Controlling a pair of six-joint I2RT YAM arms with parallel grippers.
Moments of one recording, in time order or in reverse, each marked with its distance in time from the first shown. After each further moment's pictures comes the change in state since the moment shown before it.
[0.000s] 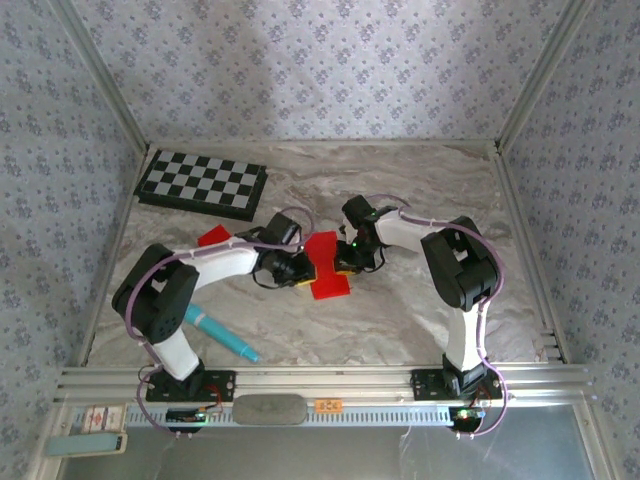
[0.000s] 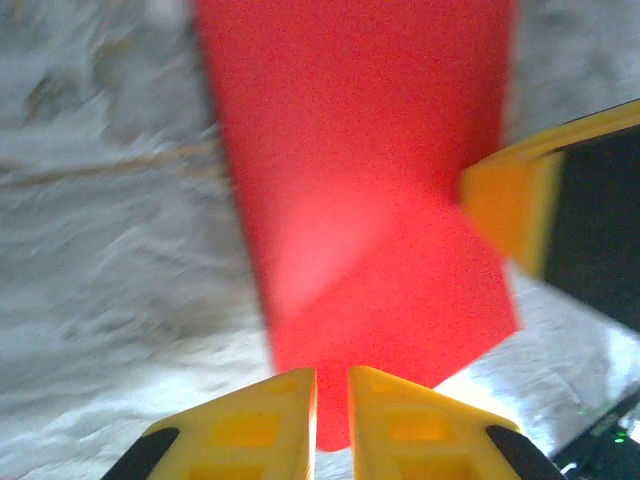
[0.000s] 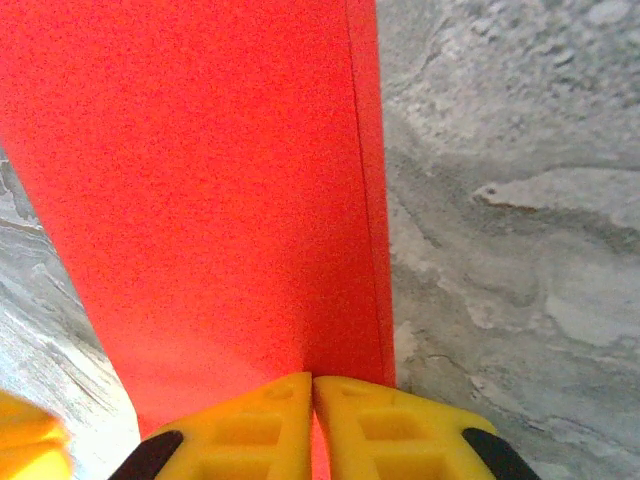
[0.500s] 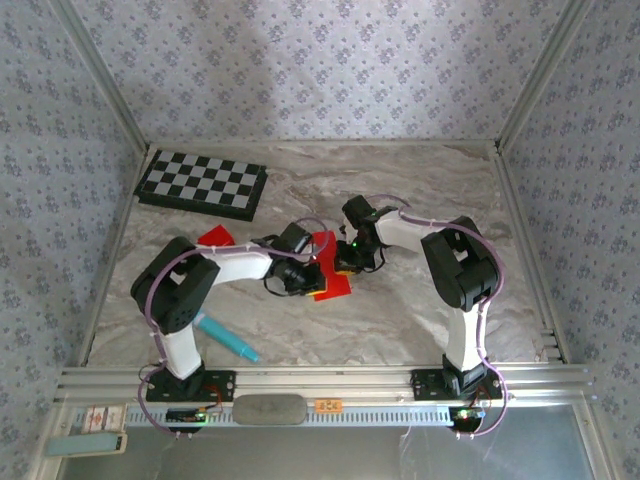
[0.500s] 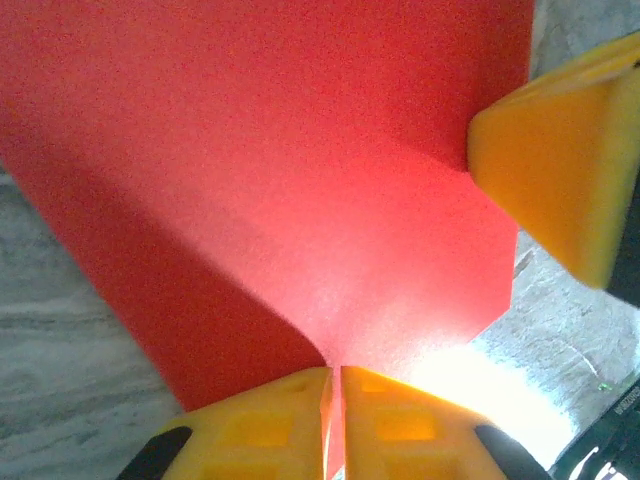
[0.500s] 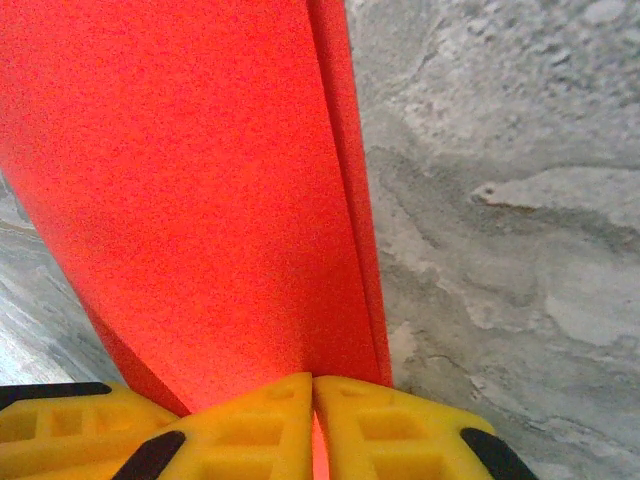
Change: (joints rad) left arm -0.069 0.100 -0.029 0.083 0.041 0.009; right arm -0.001 0.000 -0.003 0.004 -0.001 0.008
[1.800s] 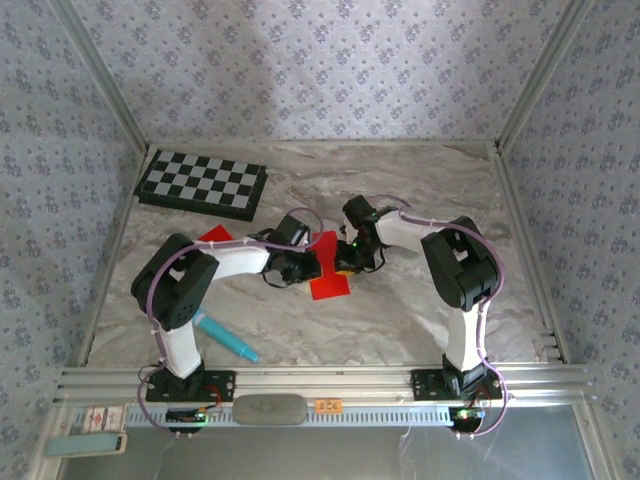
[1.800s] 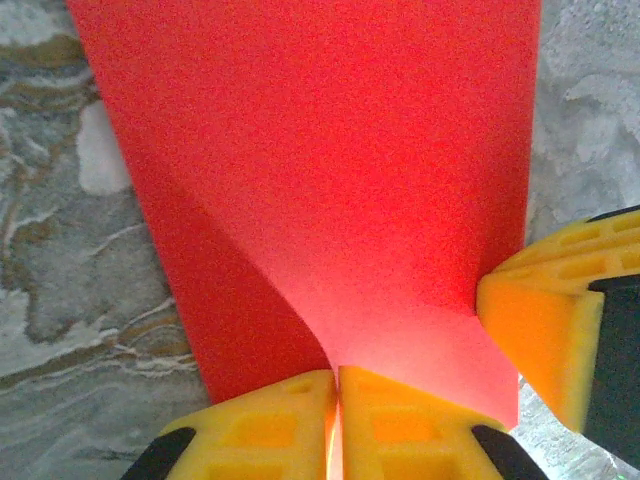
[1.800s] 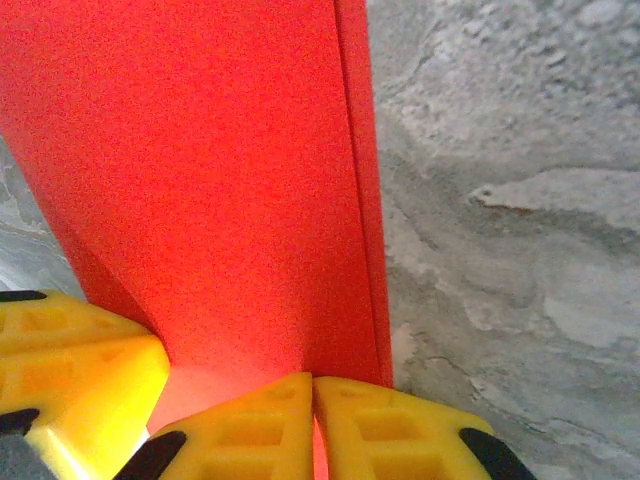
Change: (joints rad) left arm 0.058 0.022 0.028 0.064 -0.105 -0.009; right arm -0.003 0.002 -0.002 0.004 -0.004 0.006
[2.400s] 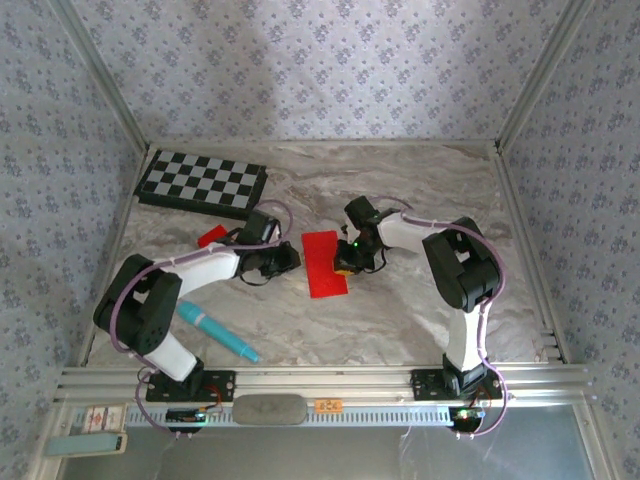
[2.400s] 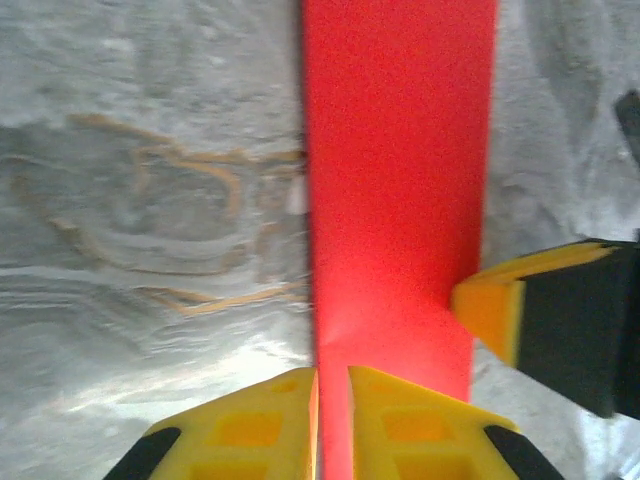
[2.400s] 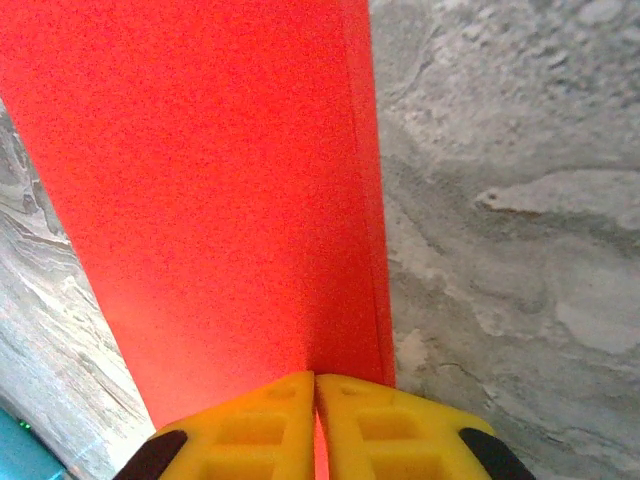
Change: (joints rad) left arm 0.110 -0.223 -0.132 0.039 0.000 -0.038; right arm -0.003 -0.024 -0.037 0.064 -0.035 0.054
